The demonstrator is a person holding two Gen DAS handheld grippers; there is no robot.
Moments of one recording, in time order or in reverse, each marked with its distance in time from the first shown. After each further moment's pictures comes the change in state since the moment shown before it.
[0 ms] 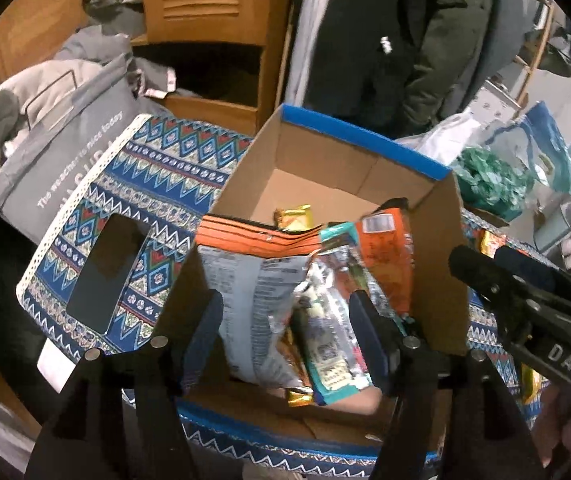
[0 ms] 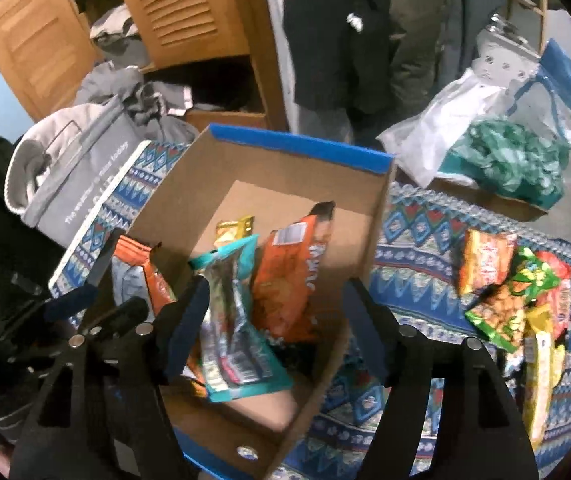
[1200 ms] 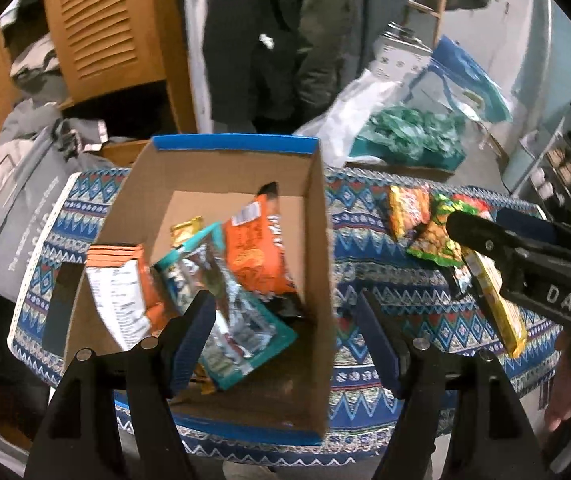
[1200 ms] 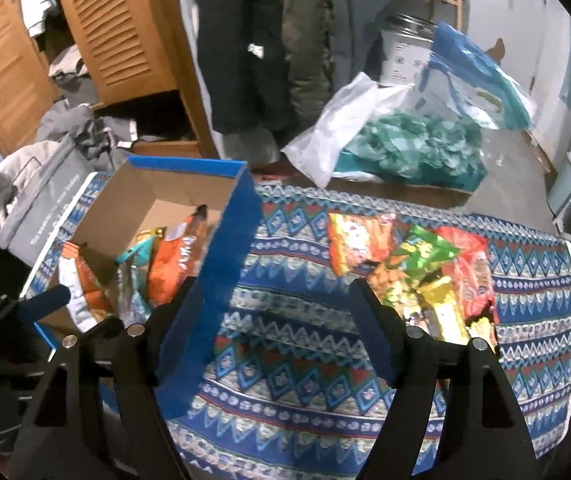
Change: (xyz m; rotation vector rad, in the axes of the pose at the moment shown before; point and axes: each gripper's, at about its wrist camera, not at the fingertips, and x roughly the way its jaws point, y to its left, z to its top) left arm -0.022 -0.118 -0.030 0.262 -0.025 -0.064; right arm -0.069 -0.101 -0.037 0.099 -0.085 -0.123
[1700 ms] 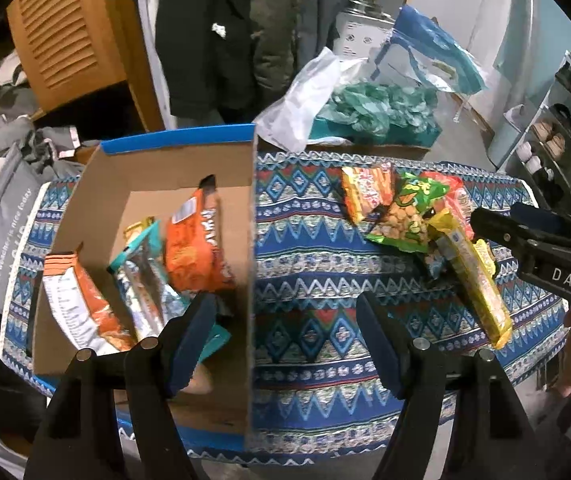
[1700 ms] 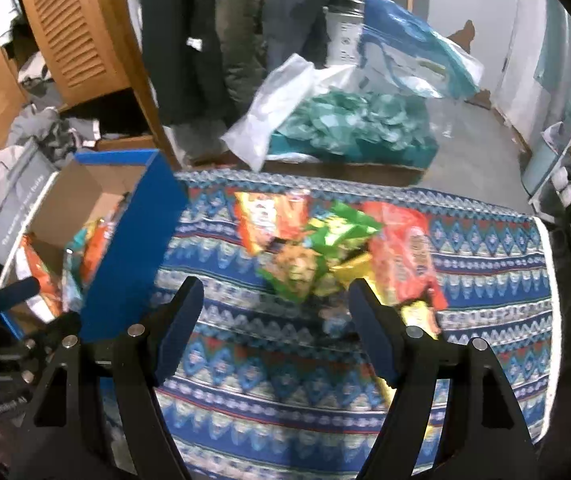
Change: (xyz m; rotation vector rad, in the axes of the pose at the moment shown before) left arm 0.011 -0.054 0.005 0.057 0.055 -0.033; right arm -0.009 -0.087 -0.016 0.039 0.040 -0.077
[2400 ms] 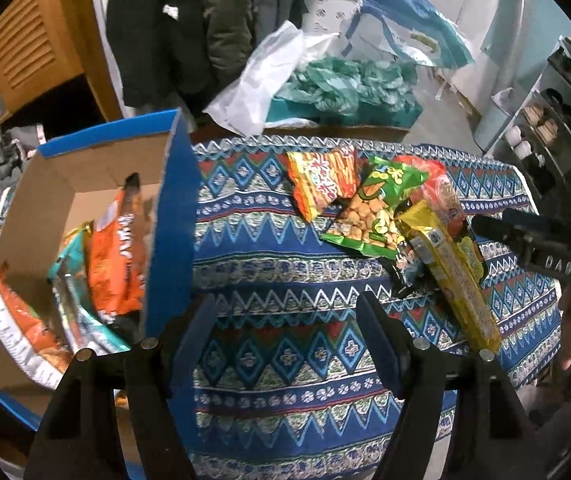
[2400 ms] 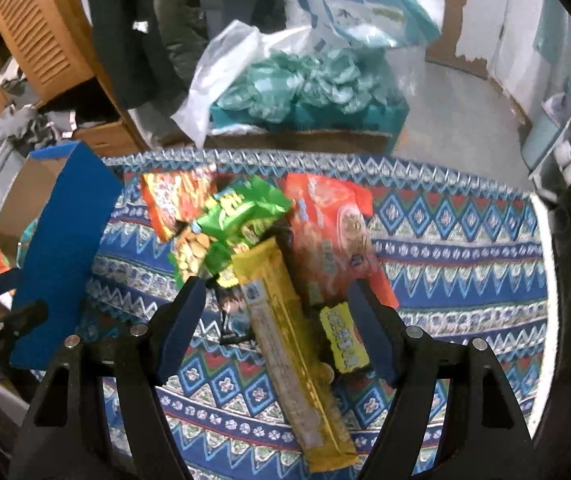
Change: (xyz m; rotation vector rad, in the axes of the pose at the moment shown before) left arm 0.050 -0.051 0.014 0.029 0.070 -0.054; right arm 0.041 -0.098 -0.006 0.039 0.101 0.027
